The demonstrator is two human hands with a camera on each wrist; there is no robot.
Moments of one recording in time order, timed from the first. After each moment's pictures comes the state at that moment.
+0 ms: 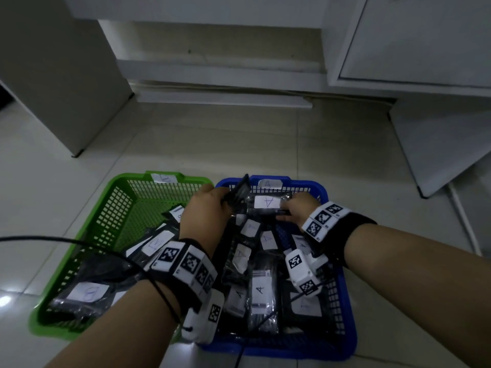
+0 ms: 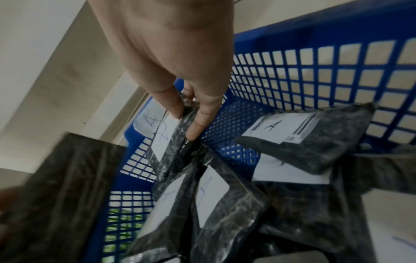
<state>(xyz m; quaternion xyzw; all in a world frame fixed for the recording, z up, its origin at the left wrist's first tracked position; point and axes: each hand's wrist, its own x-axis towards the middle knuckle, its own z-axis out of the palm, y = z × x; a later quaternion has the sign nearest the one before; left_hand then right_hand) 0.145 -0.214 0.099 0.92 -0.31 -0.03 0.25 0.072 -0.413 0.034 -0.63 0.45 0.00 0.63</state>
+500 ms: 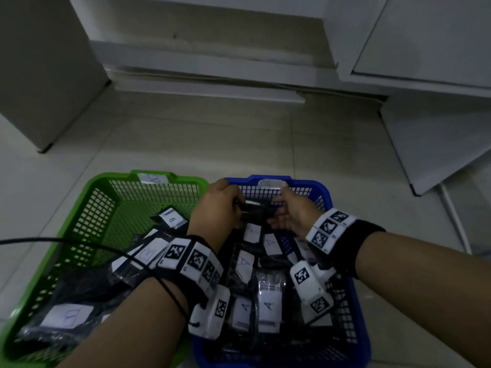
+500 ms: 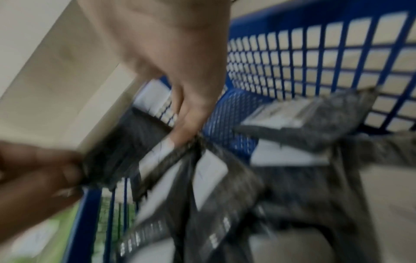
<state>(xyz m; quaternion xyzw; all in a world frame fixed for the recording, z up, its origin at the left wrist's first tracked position) 0.179 -0.234 0.066 0.86 -0.42 -0.07 0.29 0.081 -0.388 0.039 -0.54 0.47 -0.02 0.70</state>
